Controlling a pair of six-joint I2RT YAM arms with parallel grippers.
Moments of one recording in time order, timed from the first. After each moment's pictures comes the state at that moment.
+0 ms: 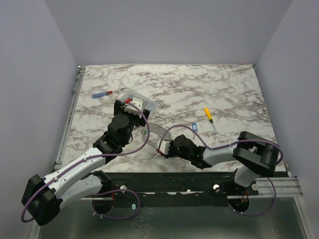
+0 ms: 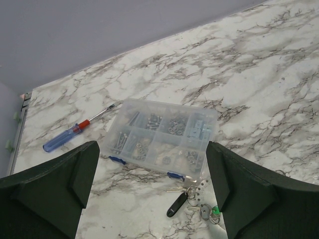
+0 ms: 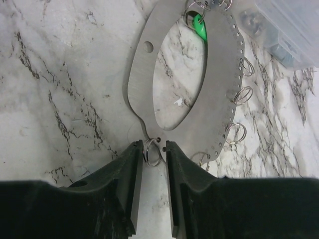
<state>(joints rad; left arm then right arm) -0.73 0.92 0.58 0.24 -0.51 0.18 1.08 1.61 0.49 0.59 0.08 -0.58</state>
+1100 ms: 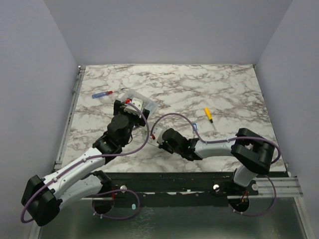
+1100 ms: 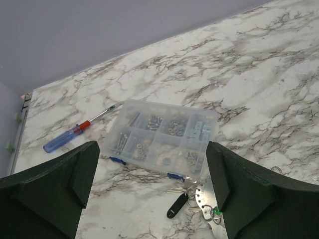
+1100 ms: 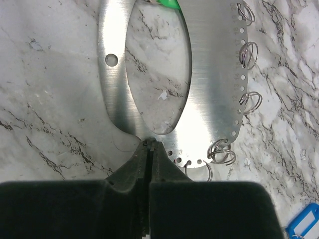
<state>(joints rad) -0.73 0.91 0.58 0.24 -0.51 0.18 1.08 1.67 0.74 0.20 0.23 -0.20</state>
